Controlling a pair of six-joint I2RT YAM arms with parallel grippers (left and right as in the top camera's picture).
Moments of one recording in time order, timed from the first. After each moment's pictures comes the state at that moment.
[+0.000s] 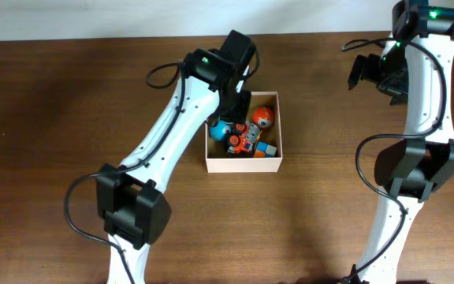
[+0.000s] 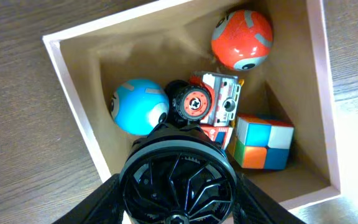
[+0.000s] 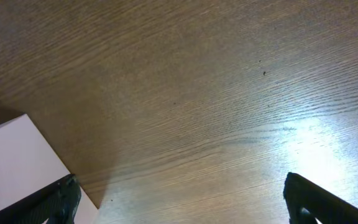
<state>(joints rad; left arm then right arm) -0.54 2.14 2.14 -1.30 0.00 -0.25 -0.18 2.37 2.57 -1.69 -0.05 0.24</state>
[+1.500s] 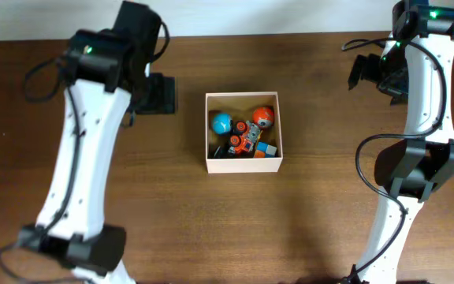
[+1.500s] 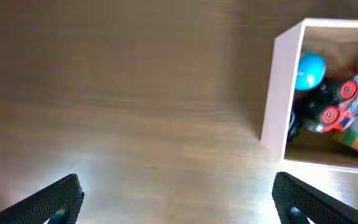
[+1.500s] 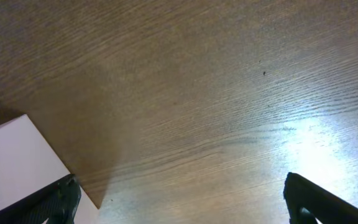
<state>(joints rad) -0.27 1.83 2.23 -1.68 -0.22 -0.31 -0.18 2.37 2.57 -1.69 -0.05 0.24</state>
